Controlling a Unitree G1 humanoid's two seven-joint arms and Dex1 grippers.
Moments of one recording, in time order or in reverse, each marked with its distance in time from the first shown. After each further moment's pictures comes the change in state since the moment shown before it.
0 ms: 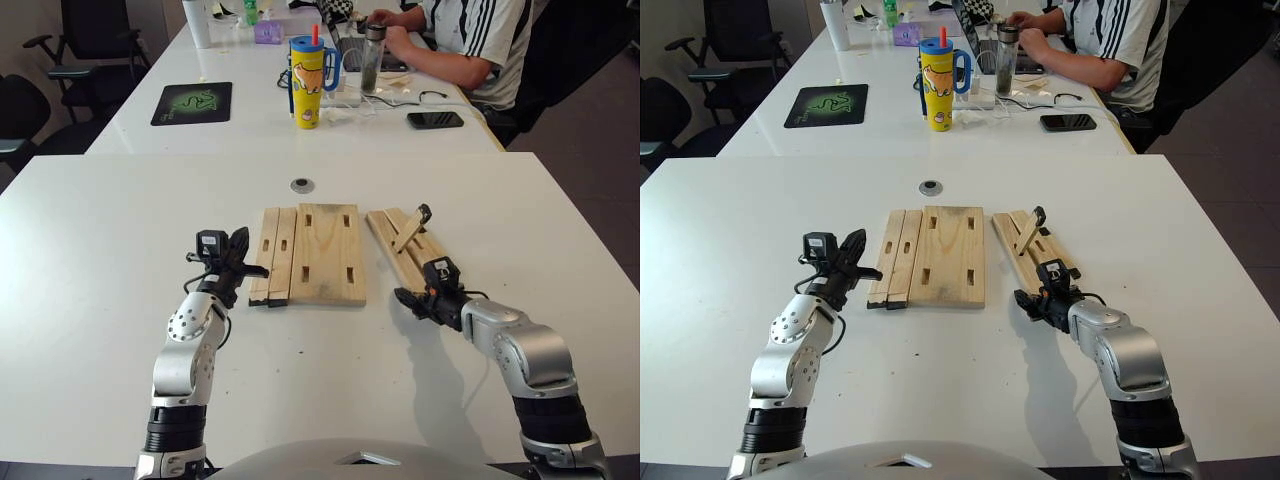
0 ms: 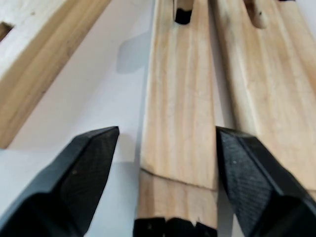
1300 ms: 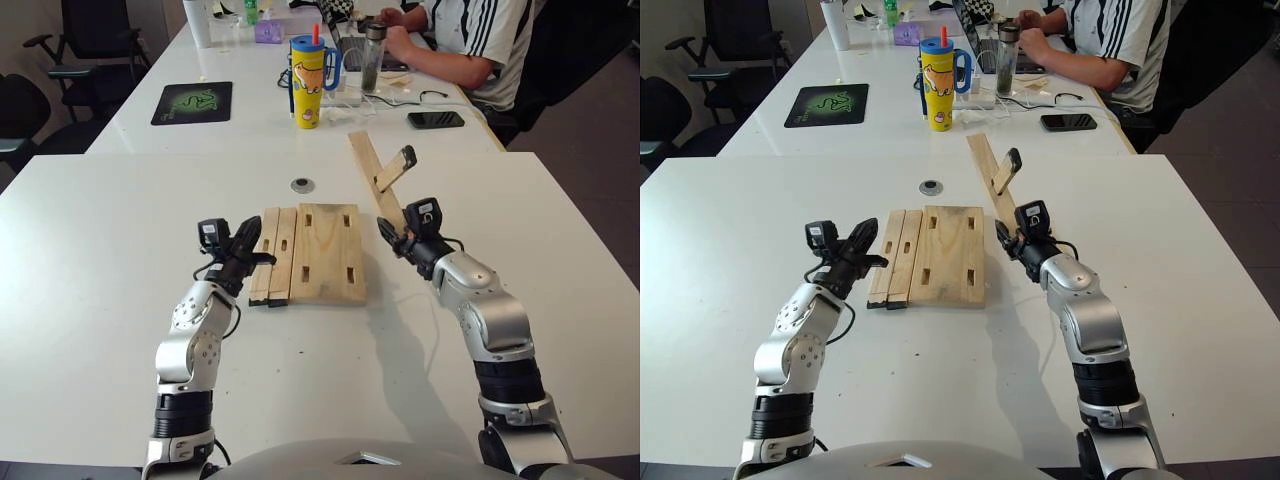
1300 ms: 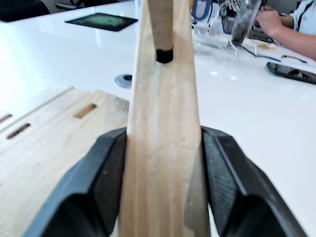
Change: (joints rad) left arm -0.074 -0.093 0.083 -0.019 -0.351 0.157 -0.048; right arm -0.208 0.145 0.029 0.089 -0.117 -0.406 0.004
